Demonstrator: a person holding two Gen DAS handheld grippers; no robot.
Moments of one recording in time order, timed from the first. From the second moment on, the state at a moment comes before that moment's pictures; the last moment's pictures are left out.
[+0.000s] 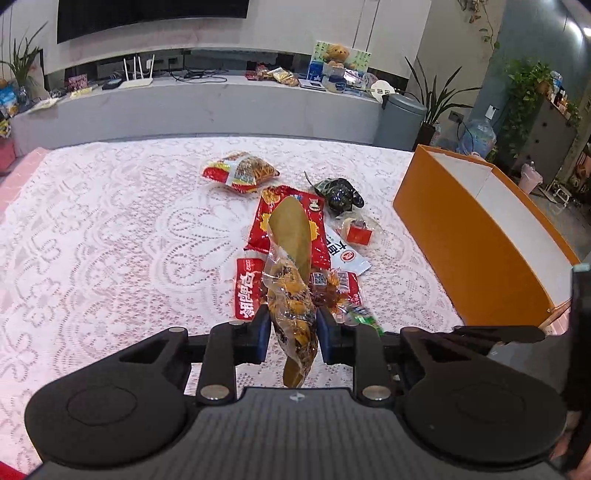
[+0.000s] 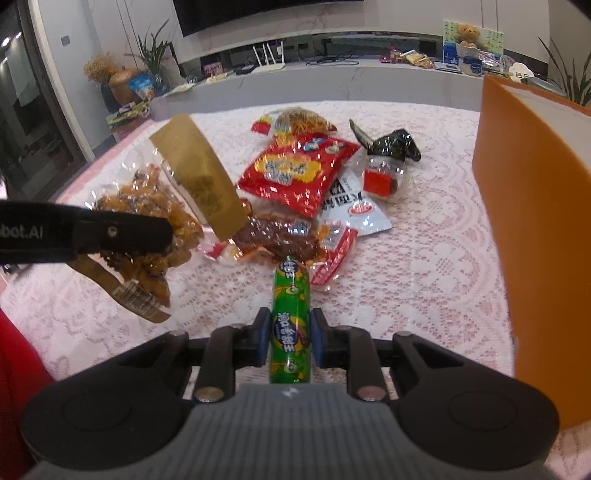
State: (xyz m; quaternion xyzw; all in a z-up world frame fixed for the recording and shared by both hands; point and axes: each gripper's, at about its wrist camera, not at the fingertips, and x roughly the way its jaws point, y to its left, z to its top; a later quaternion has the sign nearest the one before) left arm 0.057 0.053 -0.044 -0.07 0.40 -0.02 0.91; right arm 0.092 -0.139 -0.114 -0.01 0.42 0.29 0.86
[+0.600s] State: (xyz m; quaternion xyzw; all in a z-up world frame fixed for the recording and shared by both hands) left arm 0.063 -0.019 0.031 -0.03 0.36 -0.10 0.93; right arm 0.081 -0.234 0.004 -0.01 0.37 0.27 0.89
